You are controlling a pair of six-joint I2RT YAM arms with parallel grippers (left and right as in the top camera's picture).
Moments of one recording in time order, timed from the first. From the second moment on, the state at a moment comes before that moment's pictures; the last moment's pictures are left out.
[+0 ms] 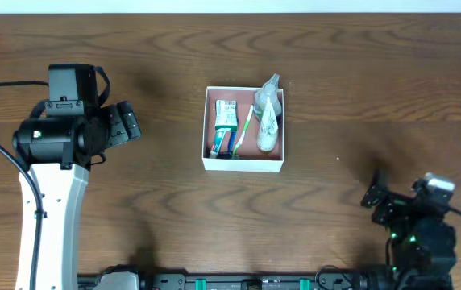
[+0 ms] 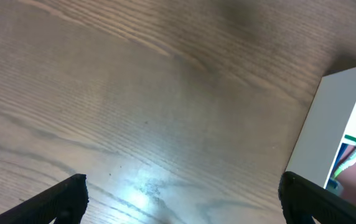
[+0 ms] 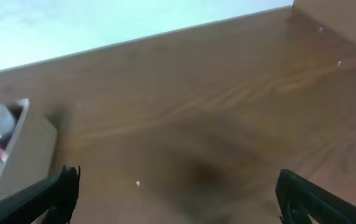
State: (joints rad) left arm 0.02 1.29 1.38 -1.18 -0.14 -0.30; right arm 0.03 0.16 0.43 -0.66 0.22 0.24
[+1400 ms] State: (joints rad) left arm 0.01 1.22 1.32 -1.17 -0.14 -0.30; right arm 0.03 0.02 0.17 -0.73 0.21 0.23
